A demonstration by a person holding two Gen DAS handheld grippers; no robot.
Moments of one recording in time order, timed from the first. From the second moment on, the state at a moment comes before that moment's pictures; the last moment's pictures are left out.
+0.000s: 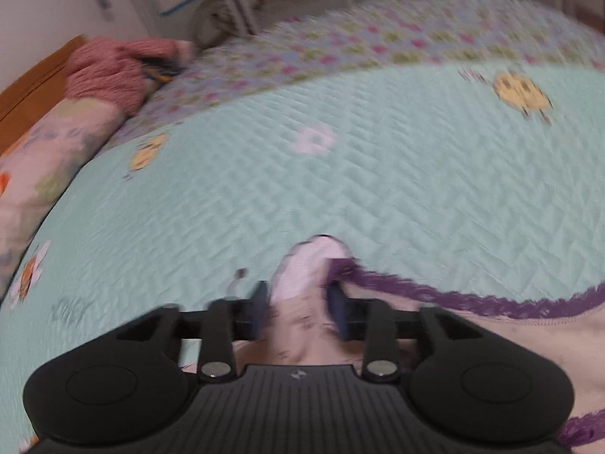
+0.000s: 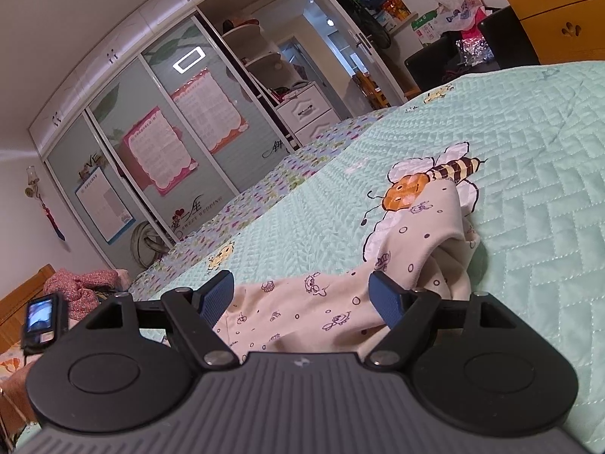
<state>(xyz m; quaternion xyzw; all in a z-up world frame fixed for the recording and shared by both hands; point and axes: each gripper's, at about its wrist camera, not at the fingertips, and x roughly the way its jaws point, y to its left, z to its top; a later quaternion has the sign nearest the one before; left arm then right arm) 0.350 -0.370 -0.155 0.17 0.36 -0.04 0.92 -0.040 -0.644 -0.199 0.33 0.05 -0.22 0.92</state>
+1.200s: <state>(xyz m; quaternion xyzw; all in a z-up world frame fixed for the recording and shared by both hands) 0.243 -0.345 -0.080 0.06 0.36 -0.25 0.90 -0.039 -0.644 -0.200 0.33 0.05 -0.21 0.92</state>
